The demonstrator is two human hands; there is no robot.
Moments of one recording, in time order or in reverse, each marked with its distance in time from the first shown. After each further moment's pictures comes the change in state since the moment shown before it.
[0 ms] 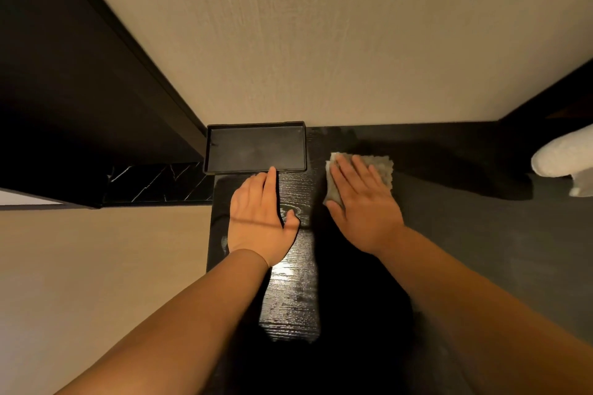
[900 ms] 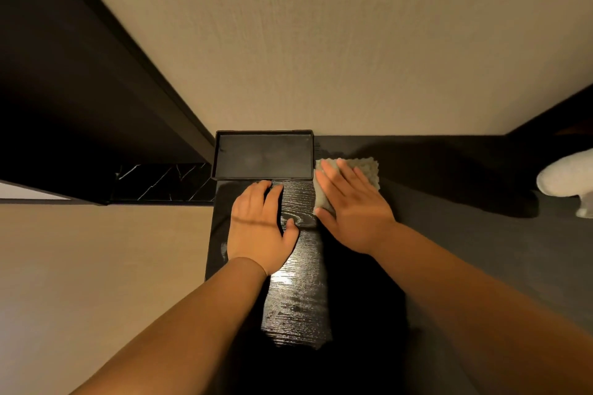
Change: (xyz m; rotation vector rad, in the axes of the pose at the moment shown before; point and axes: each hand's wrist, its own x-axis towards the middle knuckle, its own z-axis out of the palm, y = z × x) left_hand 0.000 -0.002 0.004 -0.064 0.099 0.046; right_hand 0.021 0.003 0.000 0.011 0.001 -0.209
